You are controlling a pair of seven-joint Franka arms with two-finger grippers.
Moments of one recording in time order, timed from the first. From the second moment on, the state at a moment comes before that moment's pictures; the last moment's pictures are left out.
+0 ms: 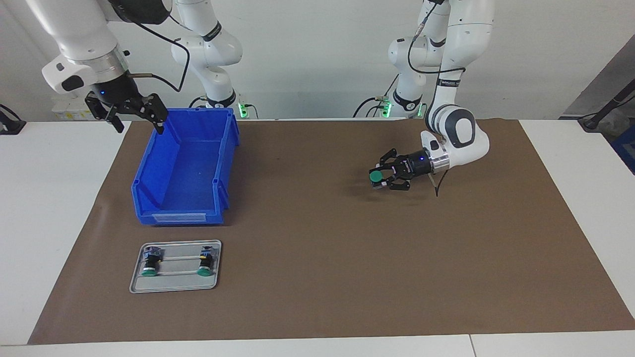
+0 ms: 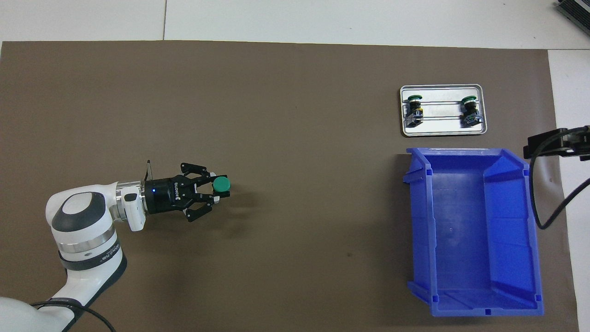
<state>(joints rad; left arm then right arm) -0.06 0.15 -0.04 -2.39 -1.62 1.87 2.30 0.05 -0.03 -0.09 -1.57 -0.03 1.54 0.03</state>
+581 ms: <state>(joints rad) -0.06 0.17 -0.05 -2.41 -1.67 1.84 2.37 0.05 -0.03 -0.09 -1.57 -0.03 1.54 0.03</state>
